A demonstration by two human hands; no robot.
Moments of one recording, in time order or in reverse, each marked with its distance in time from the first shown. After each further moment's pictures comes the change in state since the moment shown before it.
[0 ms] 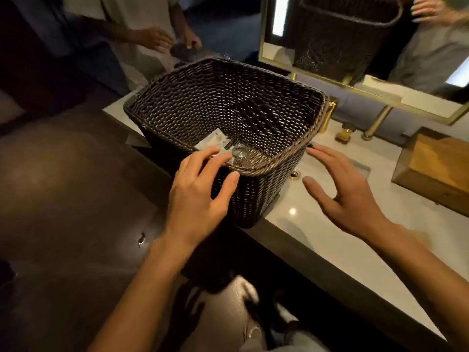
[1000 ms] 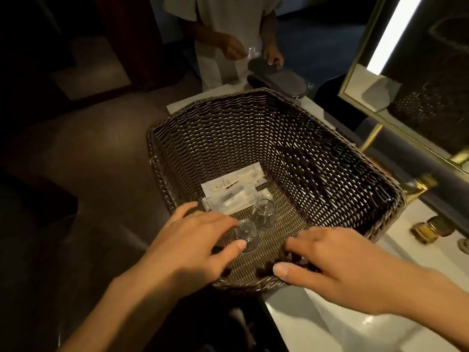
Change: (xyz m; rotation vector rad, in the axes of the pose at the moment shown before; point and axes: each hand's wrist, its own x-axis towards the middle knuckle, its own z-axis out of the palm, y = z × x) left_hand 0.088 0.001 0.036 0.332 -0.540 -0.393; right_hand 0.168 0.060 0.006 -0.065 -0.884 -0.523
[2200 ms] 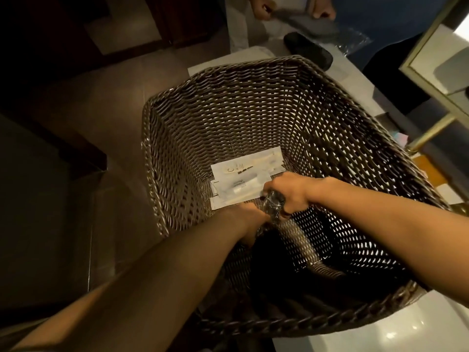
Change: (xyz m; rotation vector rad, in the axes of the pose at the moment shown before) left_hand 0.150 -0.003 0.104 0.083 -0.696 -0.123; right_hand 0.206 0.132 0.058 -0.085 -0.510 0.027
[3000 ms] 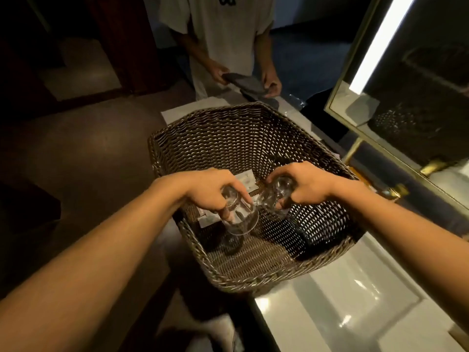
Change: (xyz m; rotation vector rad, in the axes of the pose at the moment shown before) left_hand -0.132 -0.040 -0.092 -0.235 0.190 0.292; right_hand -0.145 -0.046 -0.046 0.307 0.385 0.212
